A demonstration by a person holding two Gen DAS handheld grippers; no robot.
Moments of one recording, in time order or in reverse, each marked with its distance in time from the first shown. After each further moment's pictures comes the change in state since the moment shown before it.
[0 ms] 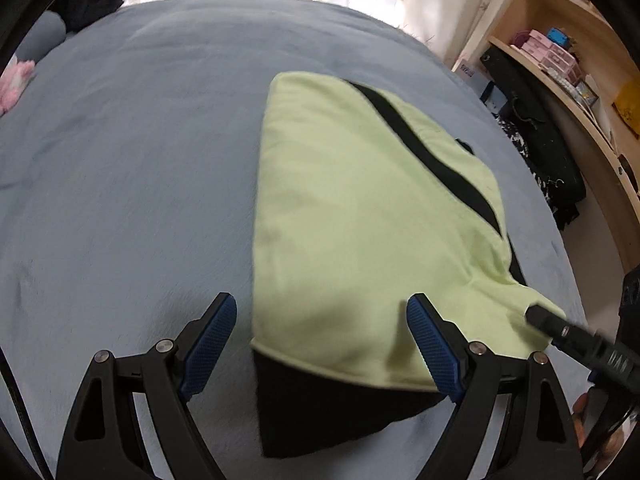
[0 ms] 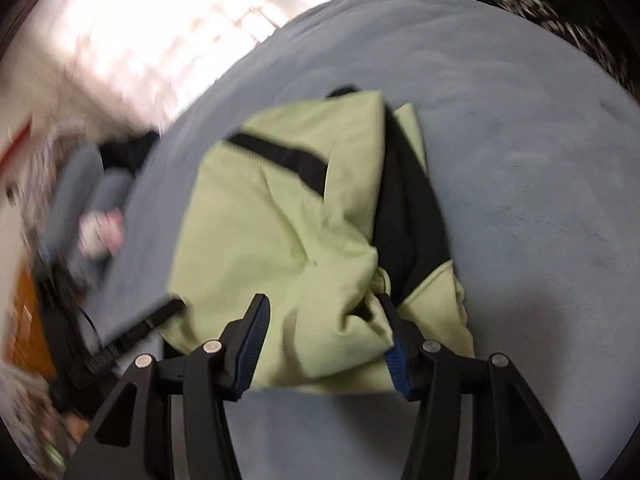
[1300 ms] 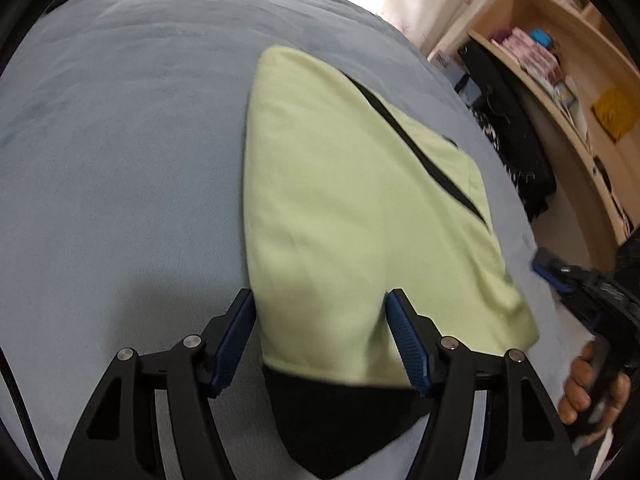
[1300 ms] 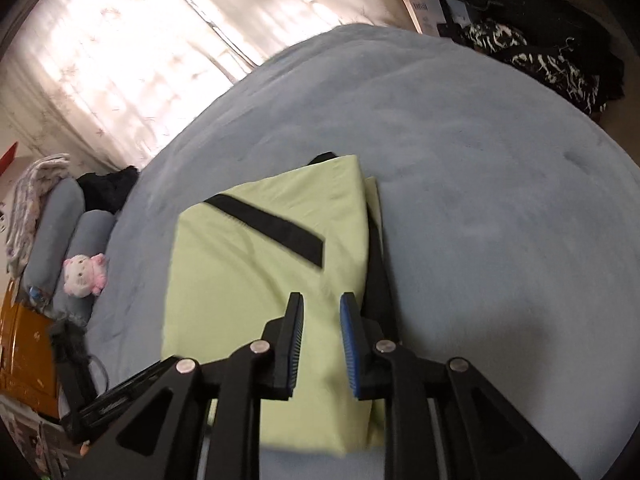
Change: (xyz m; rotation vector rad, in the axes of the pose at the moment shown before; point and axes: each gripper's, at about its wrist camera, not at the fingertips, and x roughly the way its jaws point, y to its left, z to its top) left arm 0.015 0.004 0.013 0.001 0.062 -0.157; right arm -0.019 -0.031 0.056 0.114 -0.125 -0.062
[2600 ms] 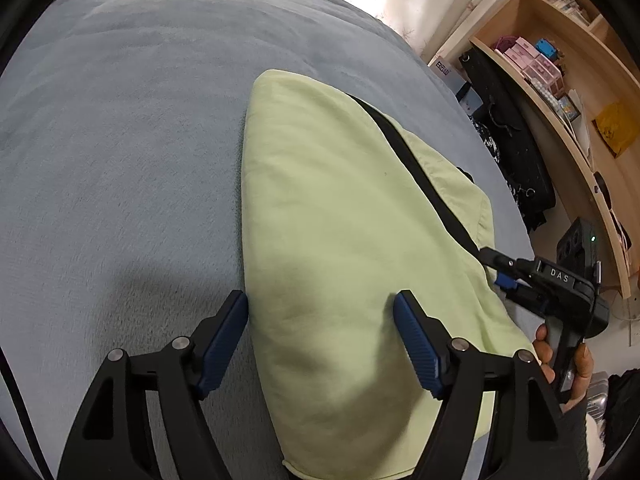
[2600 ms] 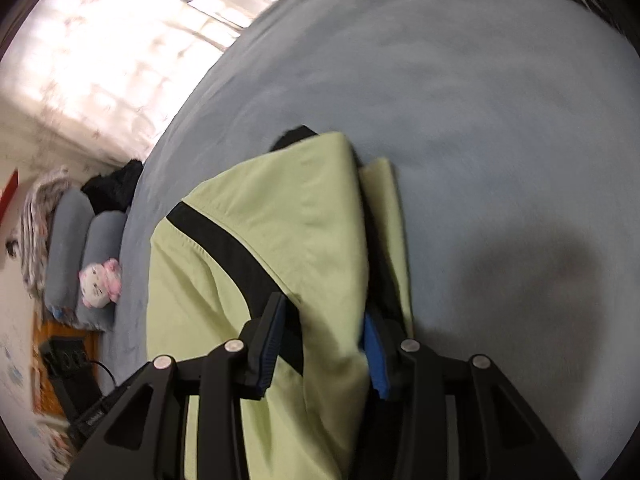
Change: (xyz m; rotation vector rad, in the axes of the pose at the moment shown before) left arm 0.028 0.014 0.044 0.000 0.004 -0.023; right arm 0.097 -0.023 0.034 0.052 0.149 0.138
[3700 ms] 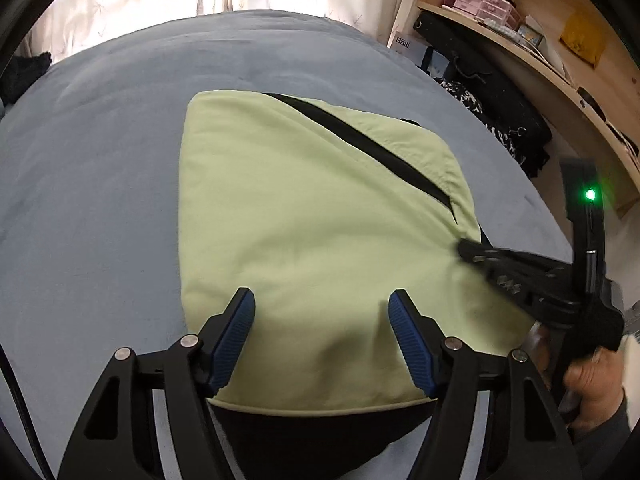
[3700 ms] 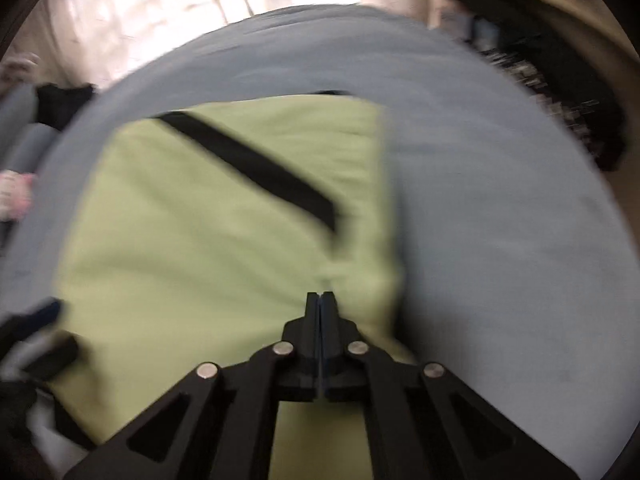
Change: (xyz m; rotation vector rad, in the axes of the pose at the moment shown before) left arm -0.021 -0.085 -0.044 0.258 -0.045 0.121; right arm -0.013 0.049 -0.080 -0.290 -0.113 -0.466
